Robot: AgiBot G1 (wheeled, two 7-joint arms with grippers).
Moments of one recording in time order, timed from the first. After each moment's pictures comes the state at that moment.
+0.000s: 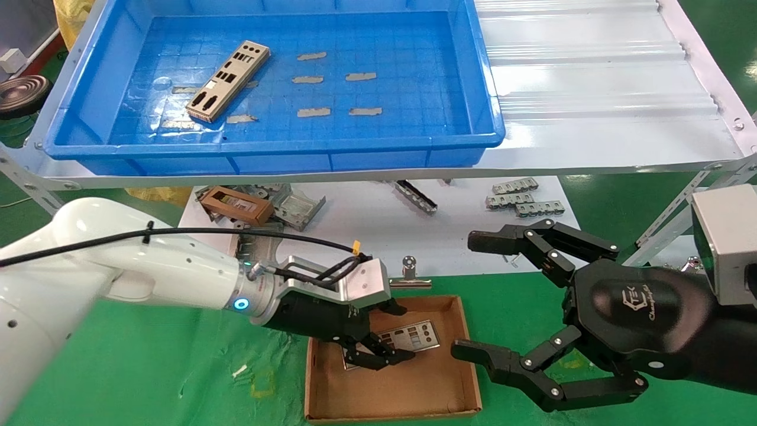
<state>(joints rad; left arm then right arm) -1.60 1.28 1.03 -0.47 1.21 1.24 0.04 1.08 -0.55 -0.41 1.22 -0.62 -1.41 0.11</state>
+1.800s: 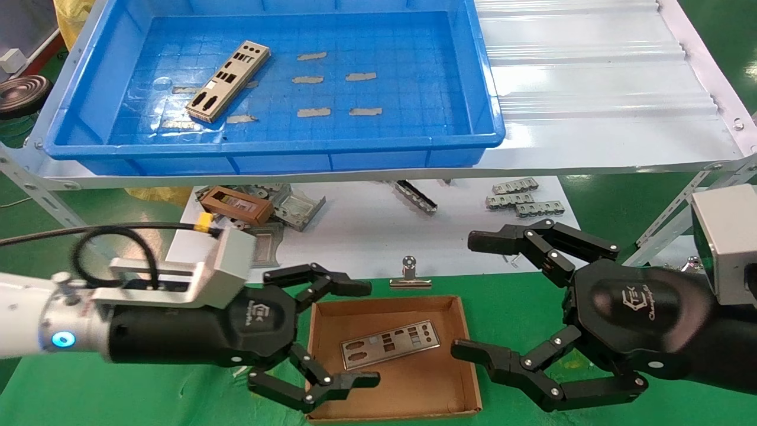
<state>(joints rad) -1.35 0.90 0.66 -0.86 0.89 1.52 -0.04 1.08 -0.55 -0.41 1.22 -0.62 -1.41 0.11</state>
